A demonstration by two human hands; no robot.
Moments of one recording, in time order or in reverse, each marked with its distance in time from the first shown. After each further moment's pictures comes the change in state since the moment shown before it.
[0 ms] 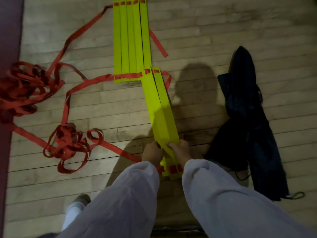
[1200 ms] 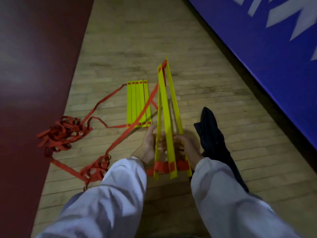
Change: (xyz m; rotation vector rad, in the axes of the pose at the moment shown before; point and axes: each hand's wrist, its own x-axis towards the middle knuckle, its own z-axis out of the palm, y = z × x) left_hand -0.224 0.142 -0.143 -1.055 -0.419 0.175; right_hand -0.268 -0.144 -0.095 0.233 -0.109 -0.338
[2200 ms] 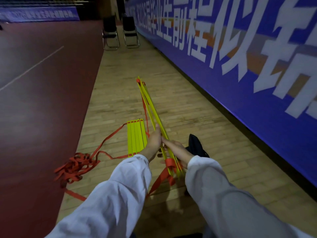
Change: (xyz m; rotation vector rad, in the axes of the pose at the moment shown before) left_hand -0.182 0.014 0.124 0.687 0.207 0.537; right_hand -0.195 -0.066 -0.016 0.016 -0.195 -0.234
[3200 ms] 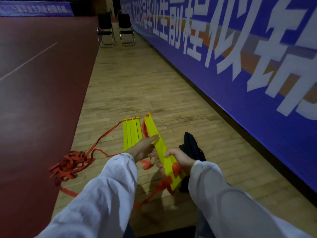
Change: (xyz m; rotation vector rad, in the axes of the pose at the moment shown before) left_hand -0.007 -0.024 -0.032 -0.099 -0.306 -0.246; right_hand -0.006 0.042 -0.020 0.375 -0.578 0.233
